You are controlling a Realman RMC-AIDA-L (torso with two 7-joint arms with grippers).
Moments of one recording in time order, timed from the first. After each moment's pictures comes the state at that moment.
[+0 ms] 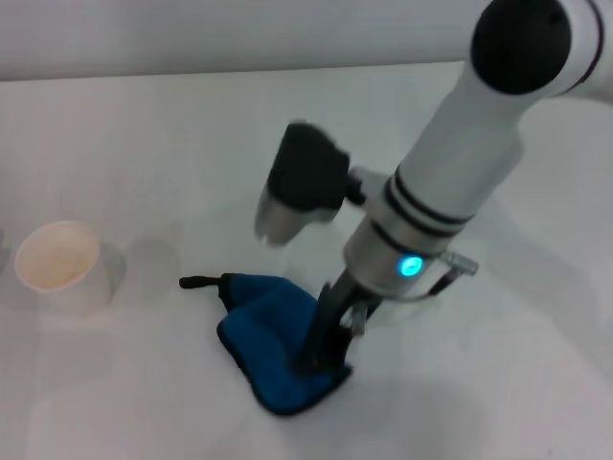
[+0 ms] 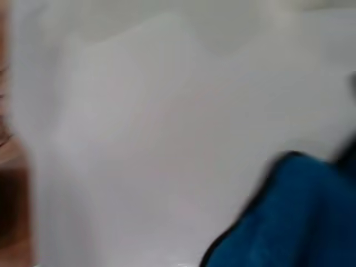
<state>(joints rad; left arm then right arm) -0.27 -2.08 1.08 0.17 -2.59 -1.08 2.77 0.84 2.02 -1.93 -0.92 1.09 1.31 -0.69</state>
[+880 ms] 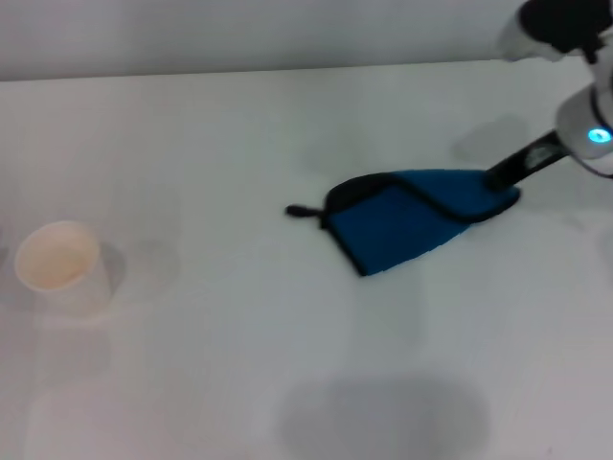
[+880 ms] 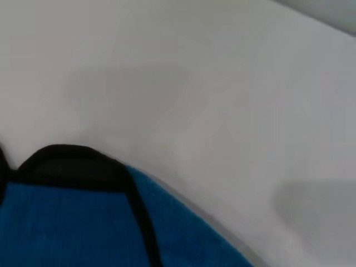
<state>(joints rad) -0.27 -2.07 1.08 0.18 -2.59 -1.06 2.77 0.68 2.00 -1.15 -0.87 0.45 1.17 -0.64</state>
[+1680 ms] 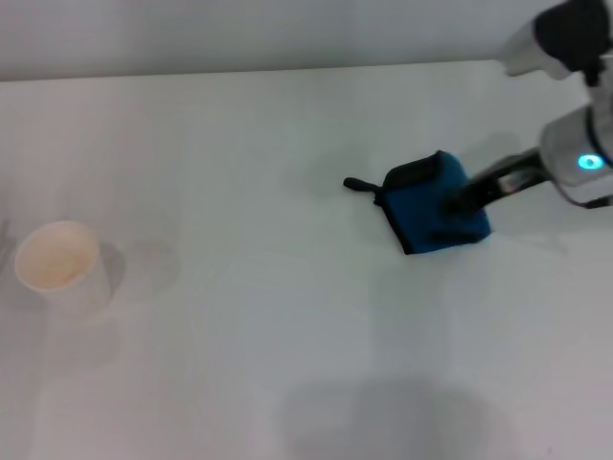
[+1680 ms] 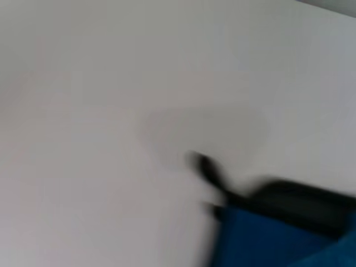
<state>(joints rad) -0.30 -2.07 1.08 0.18 -2.59 -1.05 2.77 0.57 2.01 -1.19 -0.97 0.71 1.24 -0.76</state>
